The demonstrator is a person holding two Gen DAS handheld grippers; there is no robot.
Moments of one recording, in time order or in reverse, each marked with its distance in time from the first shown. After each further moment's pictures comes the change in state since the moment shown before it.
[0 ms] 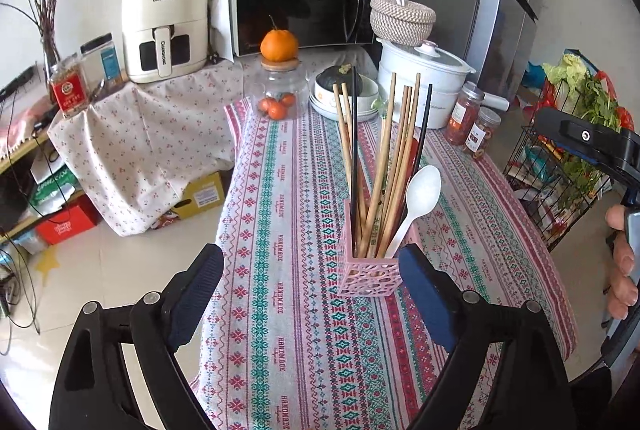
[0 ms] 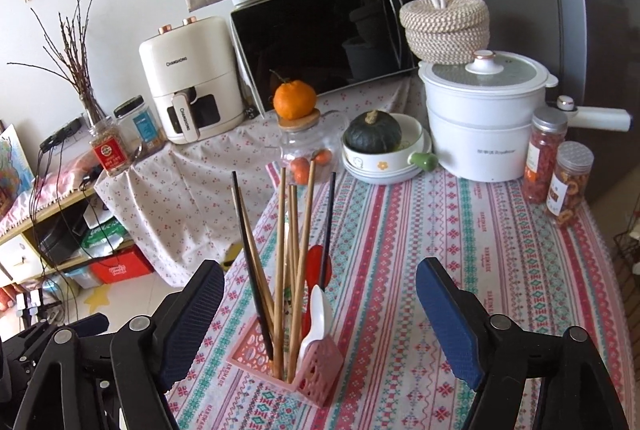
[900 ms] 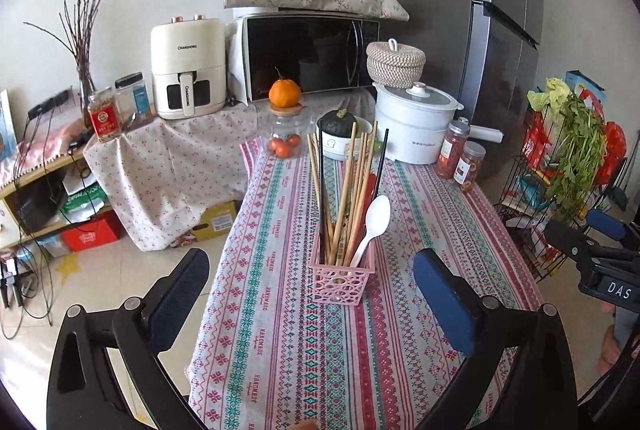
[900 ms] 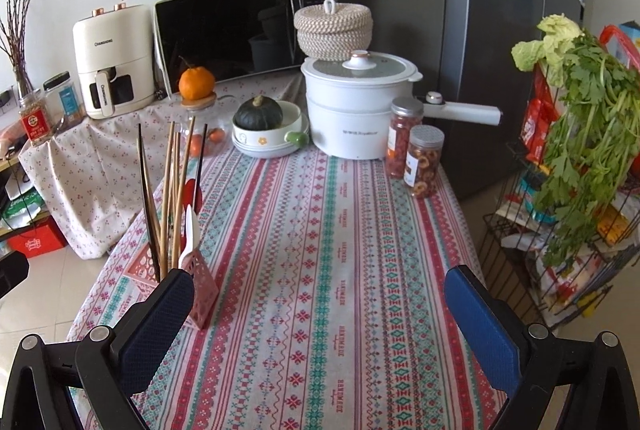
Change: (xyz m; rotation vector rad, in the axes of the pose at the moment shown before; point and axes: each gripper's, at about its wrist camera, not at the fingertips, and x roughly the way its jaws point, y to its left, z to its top) left arm -0.078 -0.052 -0.014 -0.028 -0.138 0.073; right arm -0.087 -0.036 -0.048 -0.044 0.022 -0.294
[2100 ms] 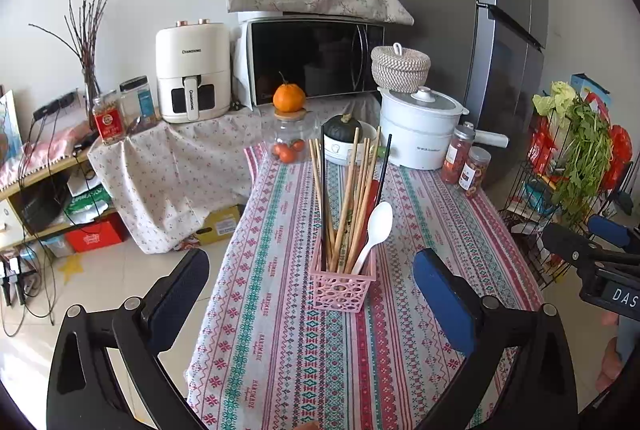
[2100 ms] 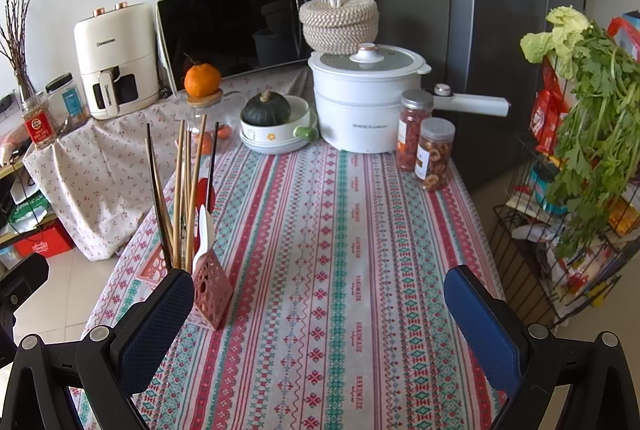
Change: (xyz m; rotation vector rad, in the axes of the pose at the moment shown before) left arm 0.004 -0.007 0.001 -0.007 -0.016 0.028; right arm 0.002 0.012 0.004 0.027 0.018 0.016
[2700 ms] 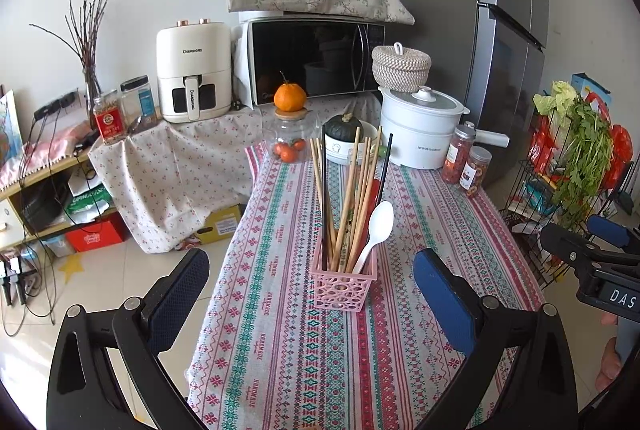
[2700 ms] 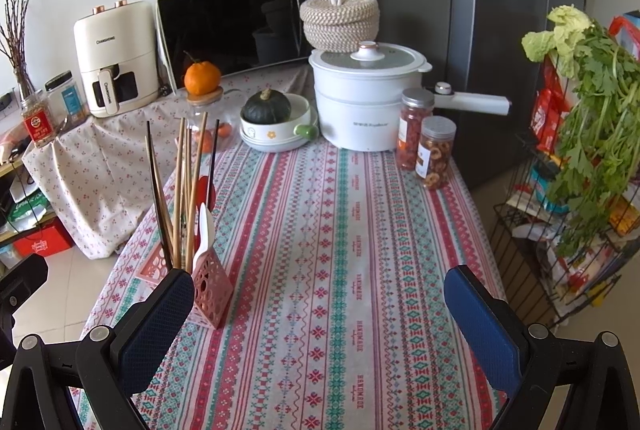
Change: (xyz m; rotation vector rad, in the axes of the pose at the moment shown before) left arm 0.000 0.000 -0.001 0.000 -0.001 0.002; right arm 0.002 0.000 -0.002 -0.002 0.001 -0.001
